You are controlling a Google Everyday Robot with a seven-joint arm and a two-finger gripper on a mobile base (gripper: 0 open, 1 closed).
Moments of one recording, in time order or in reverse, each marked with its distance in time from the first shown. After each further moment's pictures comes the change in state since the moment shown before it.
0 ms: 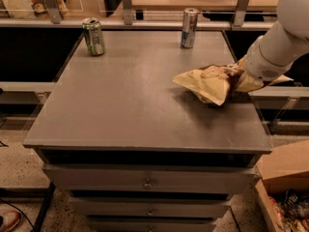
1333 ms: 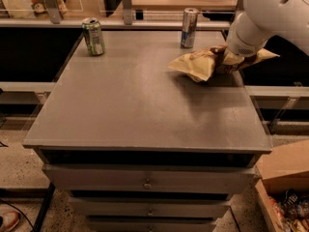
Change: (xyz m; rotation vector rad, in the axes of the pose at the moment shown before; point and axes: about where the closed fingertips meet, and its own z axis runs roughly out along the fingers) arm -0.035 -0.098 0.008 0.264 0.055 -0.008
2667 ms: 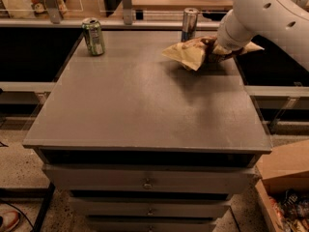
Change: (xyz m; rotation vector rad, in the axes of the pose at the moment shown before) arm -0.024 -0.042 0.036 0.102 -0.074 0.037
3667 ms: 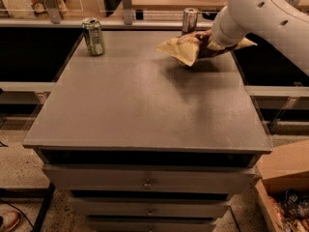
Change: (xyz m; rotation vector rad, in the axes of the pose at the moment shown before) arm -0.019 -0.014 0.008 0.037 -0.041 0.000
